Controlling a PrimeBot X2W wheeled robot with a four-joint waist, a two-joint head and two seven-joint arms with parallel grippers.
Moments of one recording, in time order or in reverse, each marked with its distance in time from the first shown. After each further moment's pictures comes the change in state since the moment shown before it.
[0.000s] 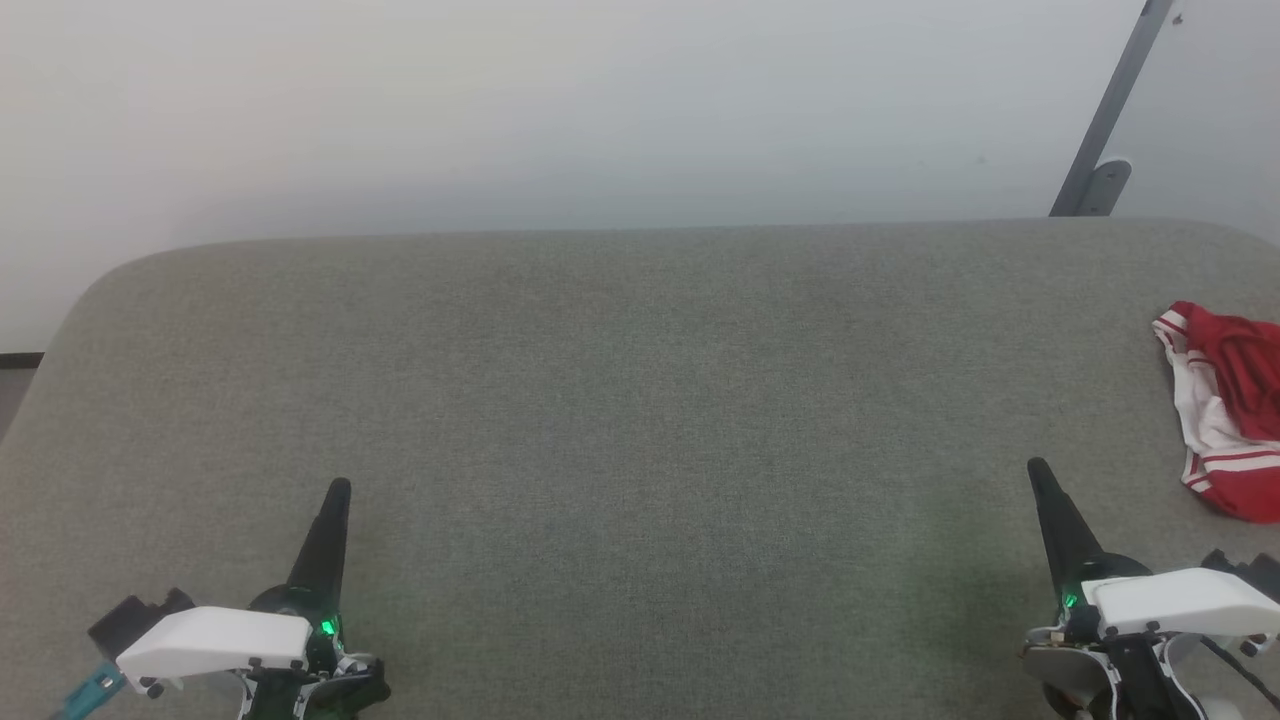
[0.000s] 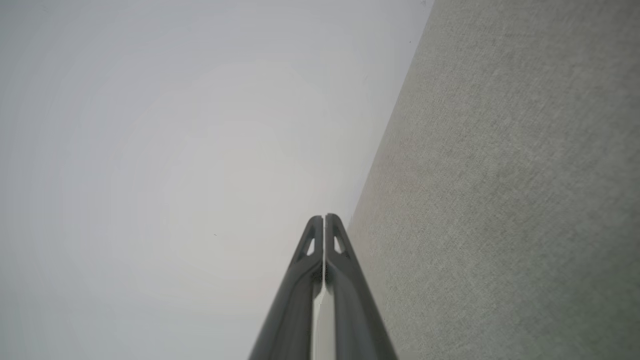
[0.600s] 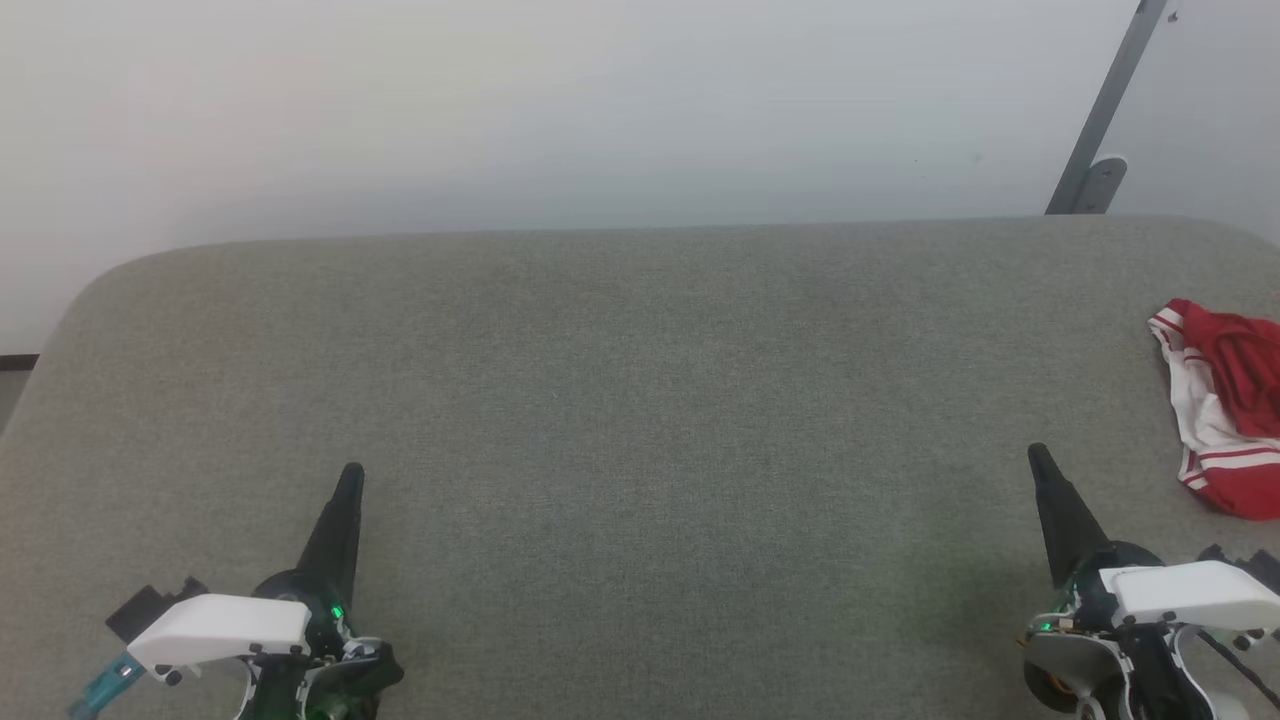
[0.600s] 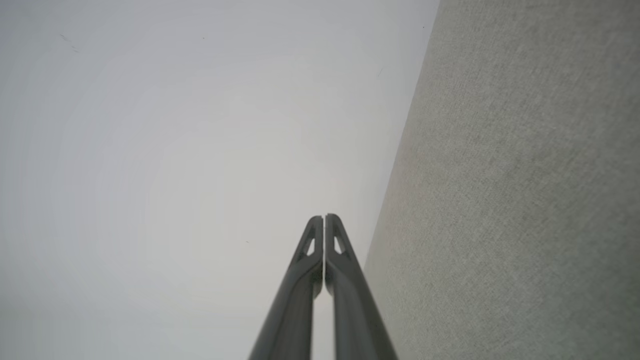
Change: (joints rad) left arm -0.025 -0.020 0.005 0.010 -0.087 0.000 0.031; right arm -0.011 0.003 -0.006 -0.012 0.127 0.000 0.031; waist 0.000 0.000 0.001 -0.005
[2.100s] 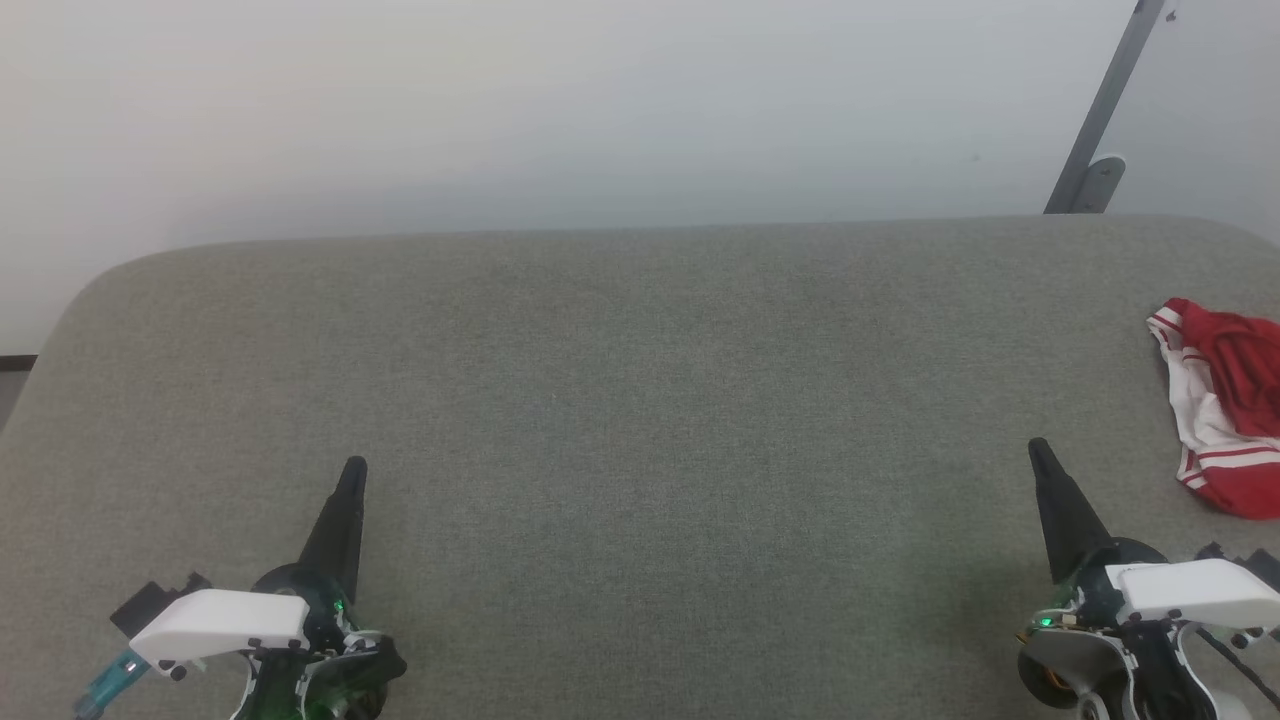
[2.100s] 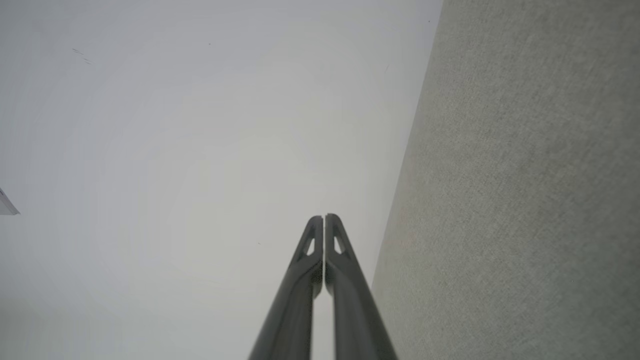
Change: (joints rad) left arm -0.012 -0.007 0.003 0.005 -0.040 0.000 0.014; right arm -0.003 0.002 -0.003 -0.008 0.052 0.000 0.013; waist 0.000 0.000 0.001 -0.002
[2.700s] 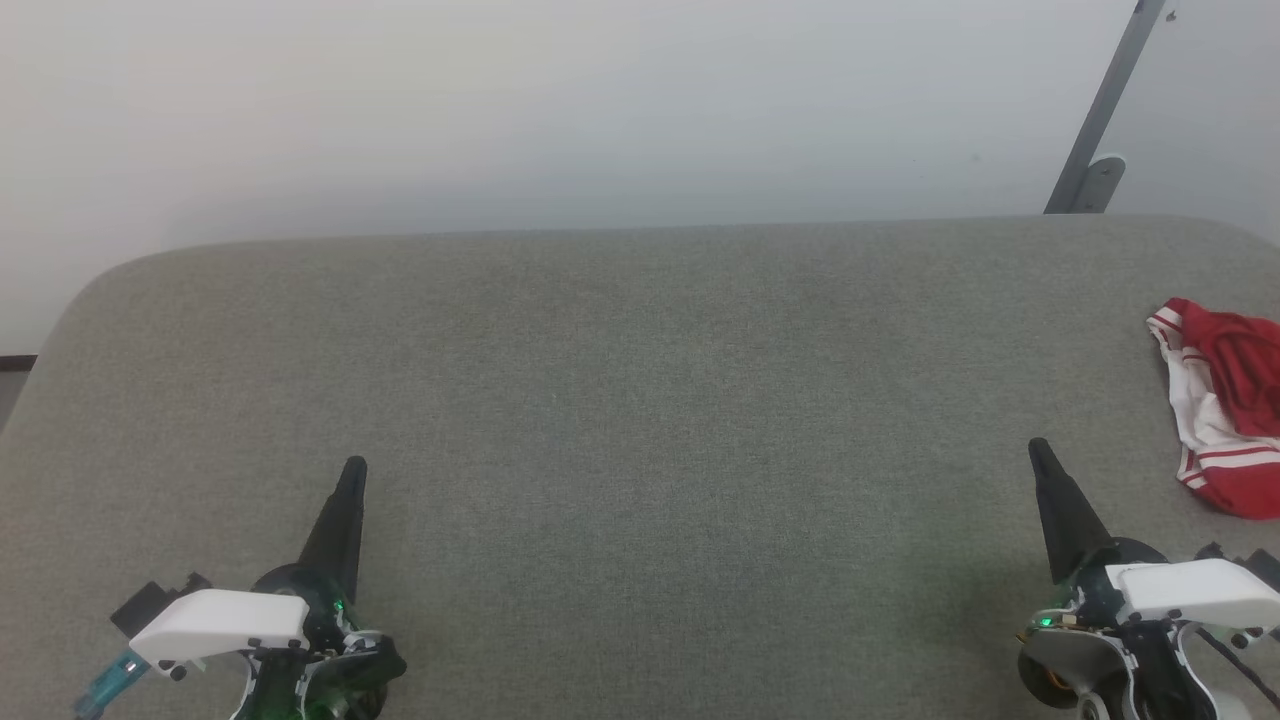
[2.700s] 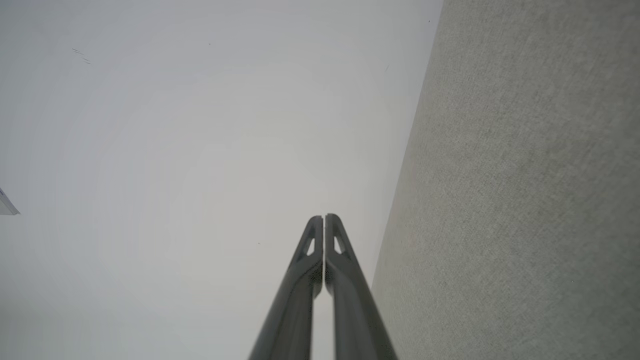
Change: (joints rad) left arm 0.000 0.000 0.000 0.000 0.000 0.000 0.000; right arm 0.000 0.000 0.000 0.000 0.000 0.000 0.000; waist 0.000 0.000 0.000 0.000
